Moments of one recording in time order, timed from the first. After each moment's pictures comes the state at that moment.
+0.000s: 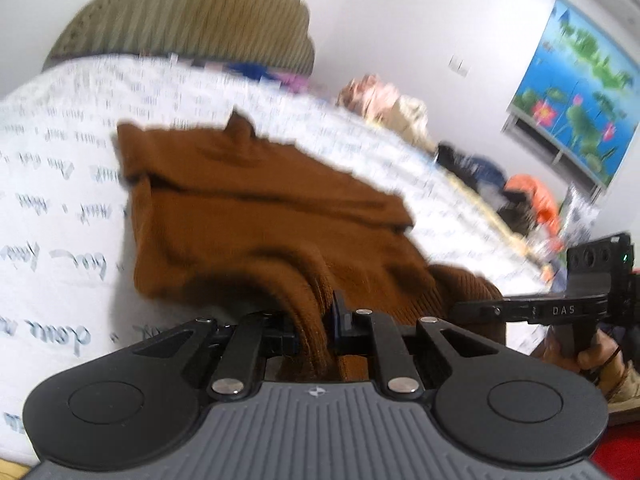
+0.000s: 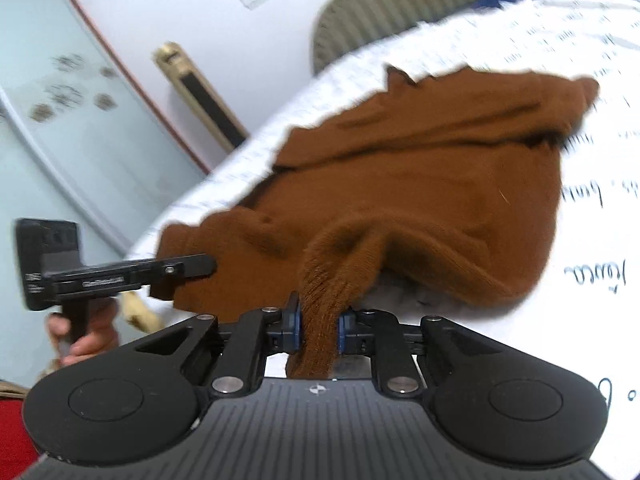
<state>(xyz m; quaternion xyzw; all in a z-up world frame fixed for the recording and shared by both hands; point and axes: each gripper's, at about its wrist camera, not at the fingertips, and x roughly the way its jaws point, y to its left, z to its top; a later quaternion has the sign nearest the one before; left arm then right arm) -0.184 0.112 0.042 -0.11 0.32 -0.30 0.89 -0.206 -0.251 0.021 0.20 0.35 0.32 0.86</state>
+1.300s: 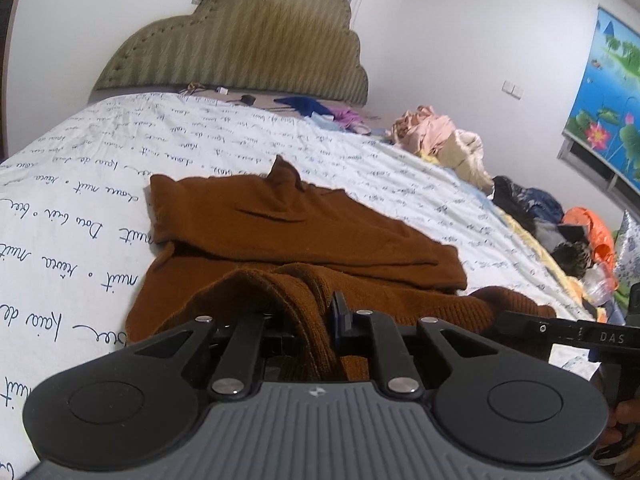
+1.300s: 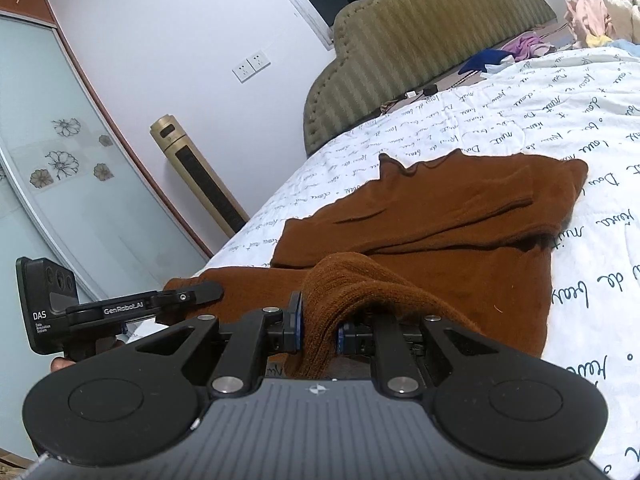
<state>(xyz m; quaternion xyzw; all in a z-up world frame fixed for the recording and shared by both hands) -0.140 0.075 0.063 -0.09 0.30 -0.20 0.93 -0.178 -0.256 0.044 0.22 0.28 0.26 0.90</state>
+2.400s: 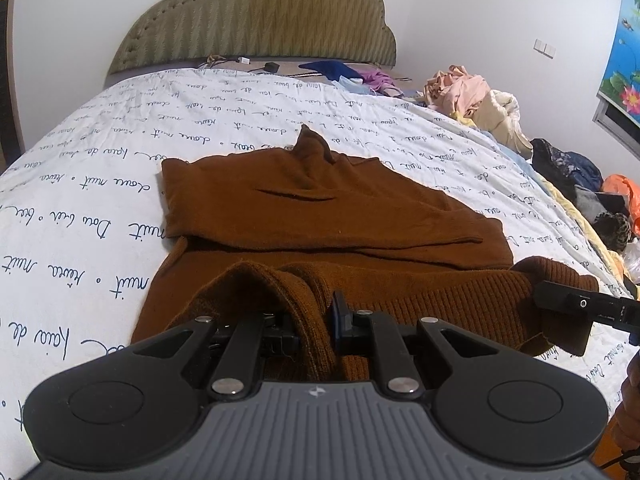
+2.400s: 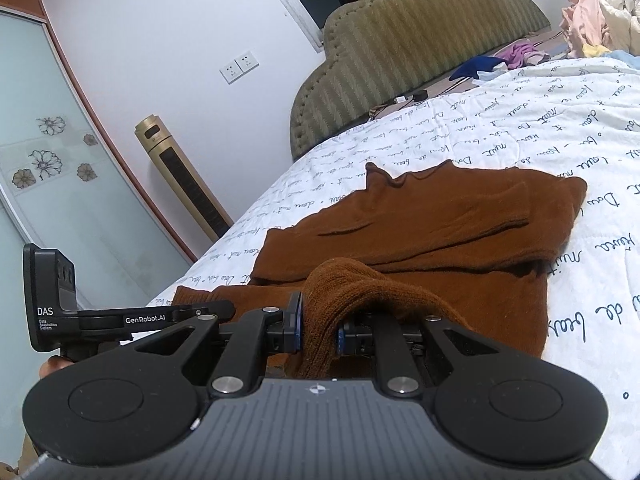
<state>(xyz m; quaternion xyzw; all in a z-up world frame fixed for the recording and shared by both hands) -0.098 0.056 0.059 -0.05 0.36 -0.15 0.92 -0.152 -0.256 0.048 0.21 0.28 0.25 0.90</state>
